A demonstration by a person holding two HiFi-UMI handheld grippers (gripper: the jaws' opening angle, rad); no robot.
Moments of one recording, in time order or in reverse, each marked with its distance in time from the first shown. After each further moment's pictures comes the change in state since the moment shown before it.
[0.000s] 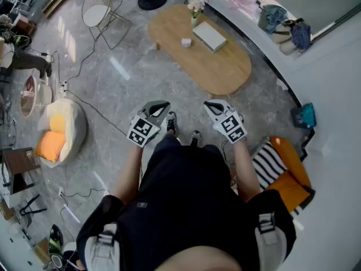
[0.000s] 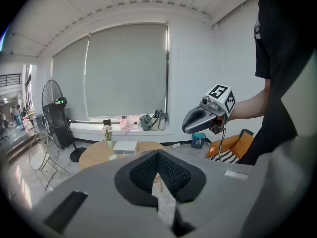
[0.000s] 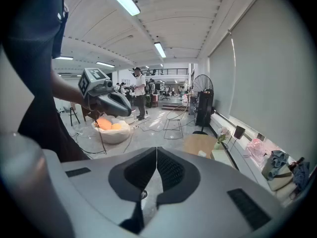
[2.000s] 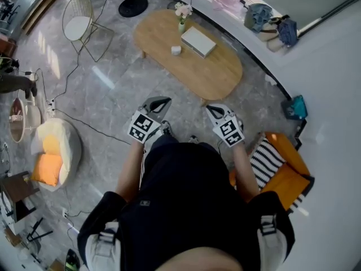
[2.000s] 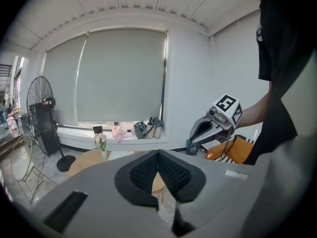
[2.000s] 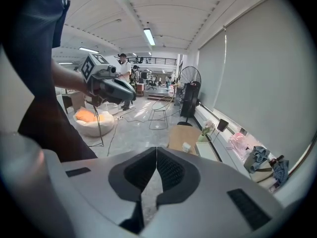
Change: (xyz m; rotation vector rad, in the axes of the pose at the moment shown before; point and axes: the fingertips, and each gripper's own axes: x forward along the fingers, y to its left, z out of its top) left arm 0.035 0.082 0.033 0.014 -0.082 -0.143; right arm 0.034 -0.037 0.003 0.041 0.136 -0.186
